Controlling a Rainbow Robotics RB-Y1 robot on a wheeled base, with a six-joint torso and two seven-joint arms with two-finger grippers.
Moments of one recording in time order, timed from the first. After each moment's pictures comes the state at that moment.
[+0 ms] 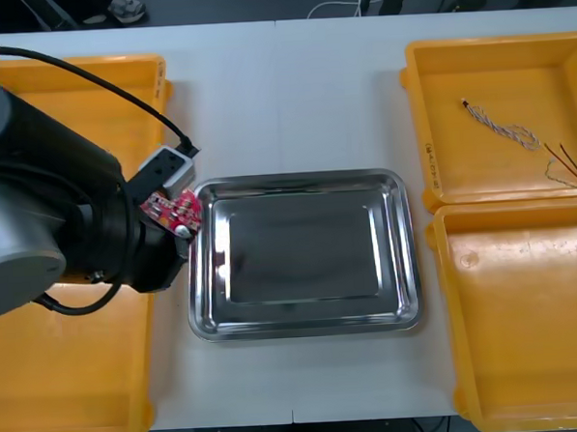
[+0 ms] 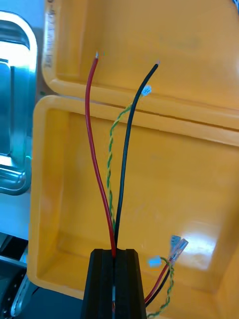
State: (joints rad) right arm -0.16 -1.13 -0.28 -2.18 -1.35 1.72 1.24; left arm -0.52 0.74 -0.36 -2.42 0.77 1.91 -1.20
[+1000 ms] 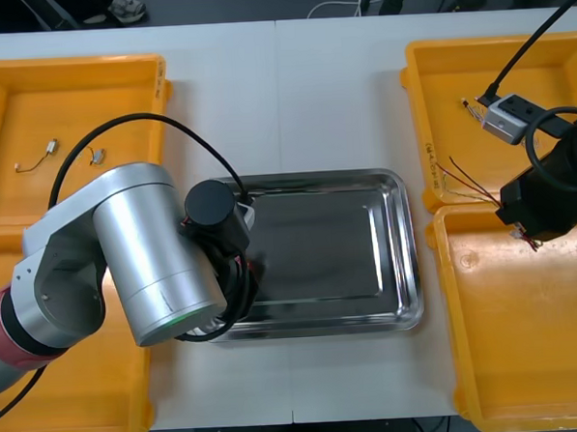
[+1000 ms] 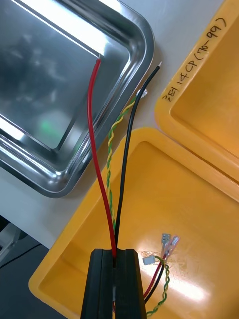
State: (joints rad) right arm -0.48 -1.14 0.17 -2.21 -1.31 1.64 1.31; left arm -0.61 0.60 -0.77 -2.18 0.56 1.85 -0.84
